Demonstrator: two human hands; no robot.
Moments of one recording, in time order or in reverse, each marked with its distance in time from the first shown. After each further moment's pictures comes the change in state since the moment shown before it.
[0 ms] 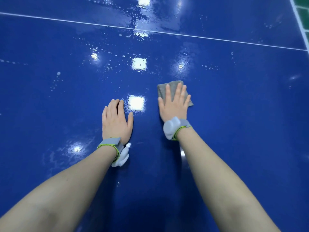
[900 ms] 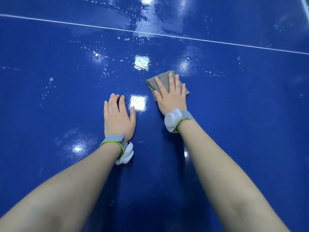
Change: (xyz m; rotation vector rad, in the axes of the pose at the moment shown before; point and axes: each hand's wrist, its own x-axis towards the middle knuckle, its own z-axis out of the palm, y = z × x) left_hand 0.046 0.018 0.014 -0.039 0.069 -0.028; right_hand 0.059 -0.004 -0.014 0.023 0.000 -0.206
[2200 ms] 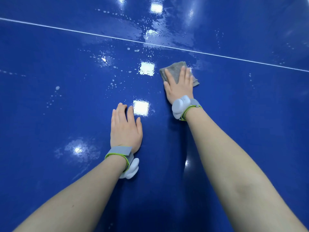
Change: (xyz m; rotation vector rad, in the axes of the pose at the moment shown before) left_hand 0.011 0.002 0.014 0.036 0.116 0.027; right_hand 0.079 0.005 -0.018 0.032 0.027 0.017
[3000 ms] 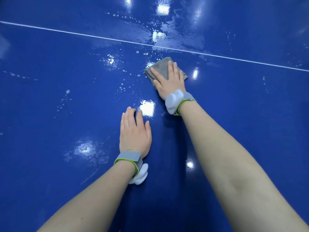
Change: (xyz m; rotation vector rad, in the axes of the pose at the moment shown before) left_hand 0.001 0.001 0.004 0.059 0.036 0.018; right_hand 0.026 -0.045 0.002 0.043 -0.064 -0.182
